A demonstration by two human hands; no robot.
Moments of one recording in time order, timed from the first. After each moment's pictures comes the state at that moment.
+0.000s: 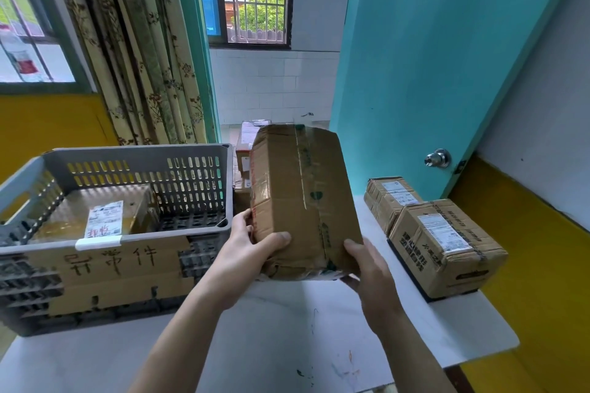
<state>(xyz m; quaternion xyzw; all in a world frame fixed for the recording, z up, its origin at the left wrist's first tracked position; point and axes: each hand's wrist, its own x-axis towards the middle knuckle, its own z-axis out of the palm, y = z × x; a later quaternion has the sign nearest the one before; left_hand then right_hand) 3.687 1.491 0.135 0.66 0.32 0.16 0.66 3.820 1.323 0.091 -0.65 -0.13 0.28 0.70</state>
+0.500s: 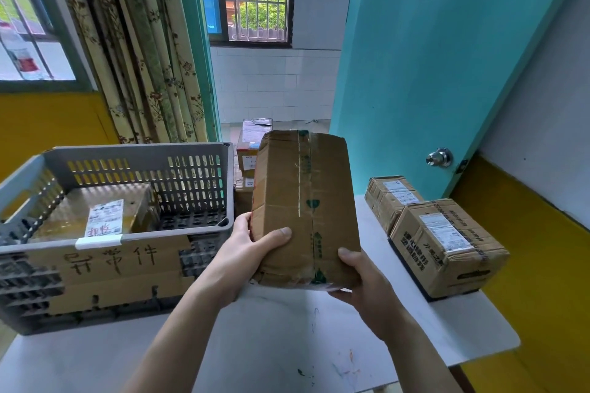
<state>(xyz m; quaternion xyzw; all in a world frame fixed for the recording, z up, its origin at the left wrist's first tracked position) 3.688 1.500 0.131 0.63 0.33 0.14 0.69 3.823 1.321 0.080 -0.62 -0.15 0.38 0.67</state>
